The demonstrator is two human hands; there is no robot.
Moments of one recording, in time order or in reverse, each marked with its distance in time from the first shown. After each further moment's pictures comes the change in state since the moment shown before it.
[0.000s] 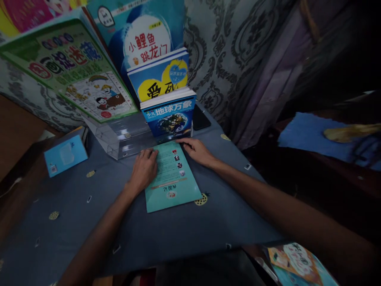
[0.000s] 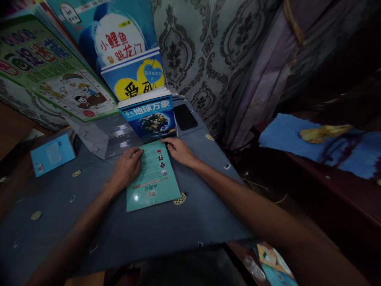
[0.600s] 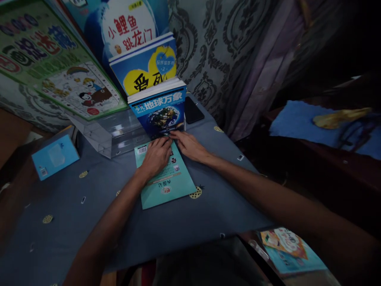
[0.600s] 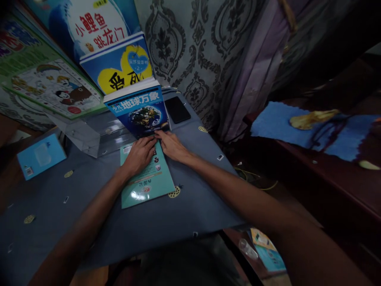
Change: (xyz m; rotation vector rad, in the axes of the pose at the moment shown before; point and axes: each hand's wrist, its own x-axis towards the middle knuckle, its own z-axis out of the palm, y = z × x) left_hand 0.046 0.036 0.024 -0.089 -0.071 0.192; right_hand -0.005 -0.006 0.002 -0.113 -0.031 -0.085
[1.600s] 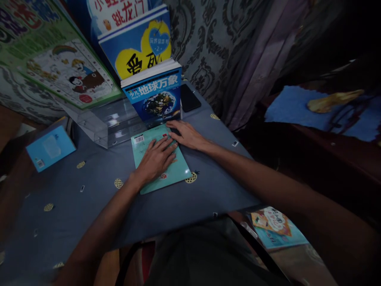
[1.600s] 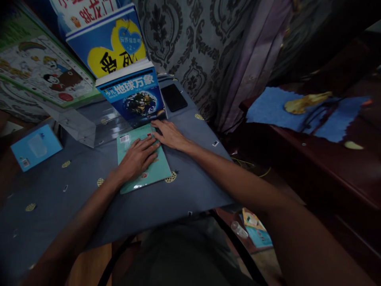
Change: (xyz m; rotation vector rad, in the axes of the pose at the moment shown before) left_hand -0.043 0.033 -0.018 0.016 -0.148 0.121; right_hand -0.004 -0.007 -0.005 -0.022 -0.055 -0.002
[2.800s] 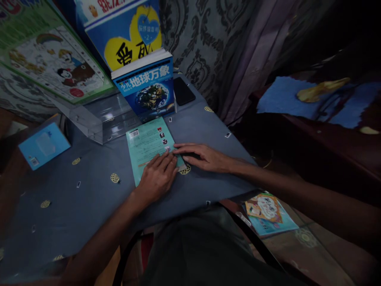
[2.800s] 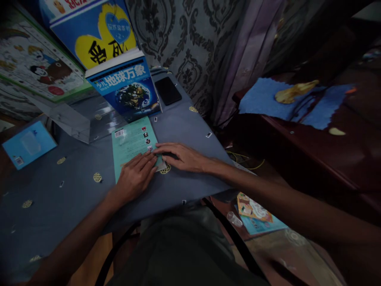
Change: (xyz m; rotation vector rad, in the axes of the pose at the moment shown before) left_hand -0.045 0.060 0.006 0.058 0.182 0.064; right_hand -0.107 -0.044 -0.032 0.276 -0.197 -0.061
